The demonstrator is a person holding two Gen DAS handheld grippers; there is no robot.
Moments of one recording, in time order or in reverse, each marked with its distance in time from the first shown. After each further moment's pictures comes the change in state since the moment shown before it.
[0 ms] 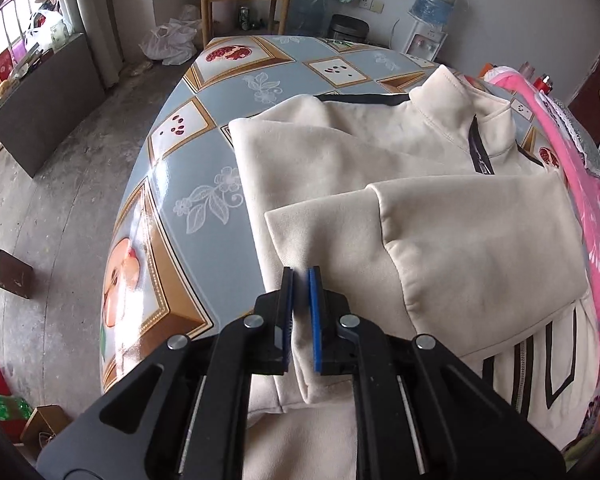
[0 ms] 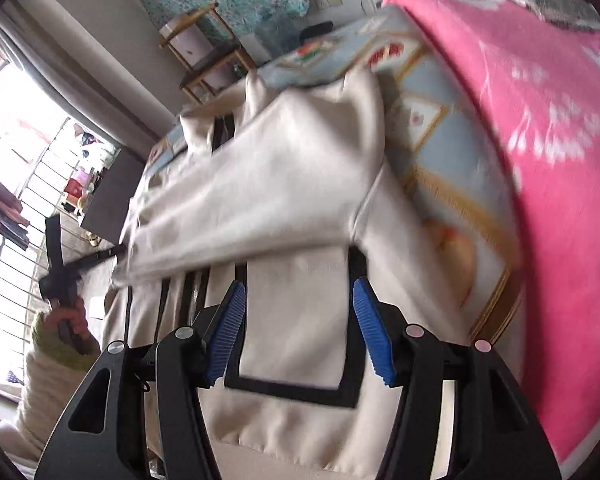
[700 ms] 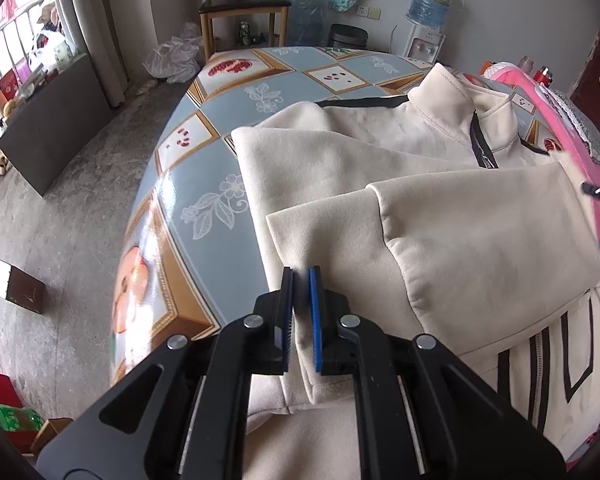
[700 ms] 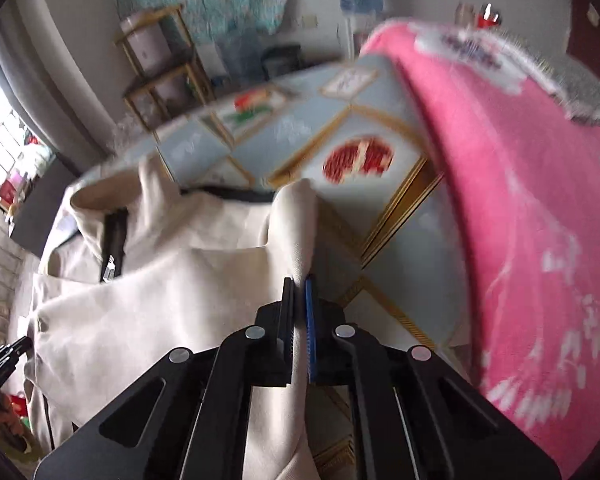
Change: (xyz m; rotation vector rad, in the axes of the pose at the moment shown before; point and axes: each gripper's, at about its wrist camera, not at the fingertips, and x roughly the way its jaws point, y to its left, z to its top) left arm -0.006 -0.007 -0.008 0.058 -0.057 0.073; right arm 0.089 -0.010 0.149 -0.097 -0.095 -0.238
